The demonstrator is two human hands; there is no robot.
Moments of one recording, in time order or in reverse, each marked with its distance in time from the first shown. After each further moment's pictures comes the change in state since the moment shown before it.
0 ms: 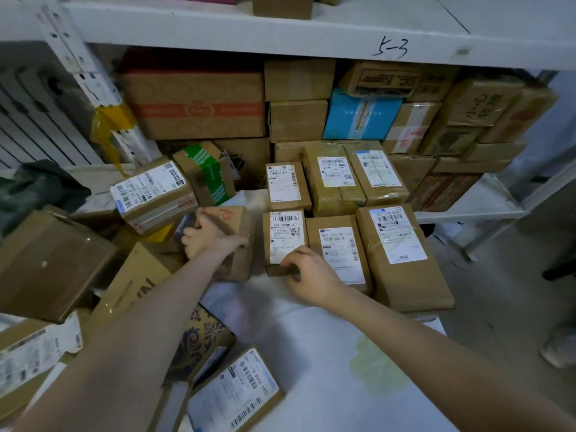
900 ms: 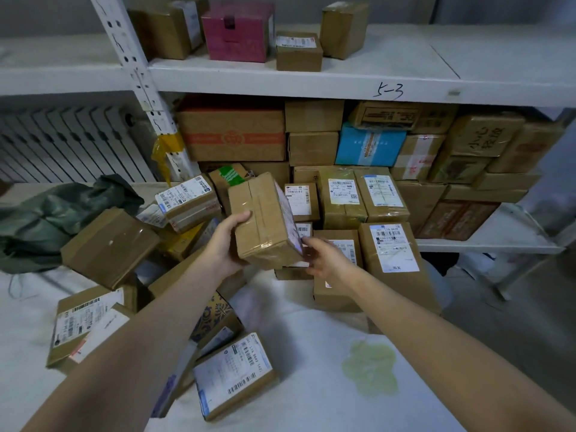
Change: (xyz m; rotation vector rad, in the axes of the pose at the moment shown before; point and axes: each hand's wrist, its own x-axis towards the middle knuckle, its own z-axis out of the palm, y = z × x) left_hand -0.107 0.001 -0.057 -1.387 -0.606 -0.008; right_hand -0.014 -0.012 -0.054 1.233 -0.112 0.372
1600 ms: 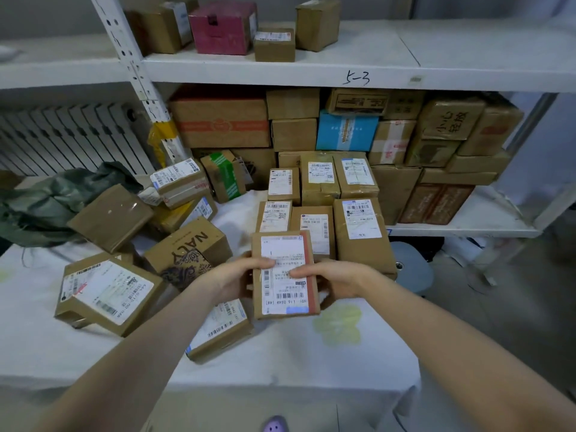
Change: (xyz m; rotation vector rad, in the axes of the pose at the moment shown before) left_hand -0.071 -0.109 0.015 0.519 -0.189 -0.143; right_hand -0.102 0.041 -0.070 -0.471 -0.365 0.246
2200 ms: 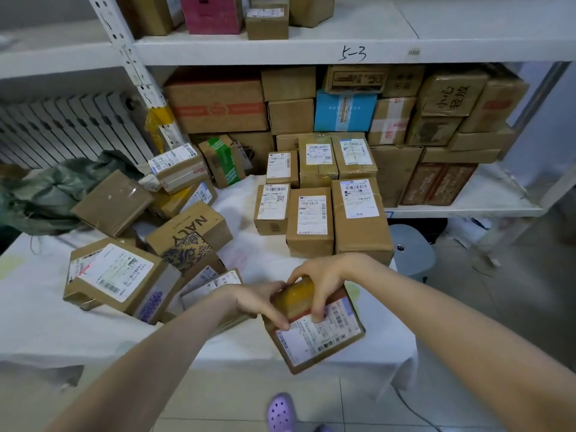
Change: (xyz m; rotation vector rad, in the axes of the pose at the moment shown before) left_hand -0.007 -0.045 0.038 0.688 -0.321 -0.223; right_hand -0.022 -0.005 0.020 -1.061 -0.168 0.031
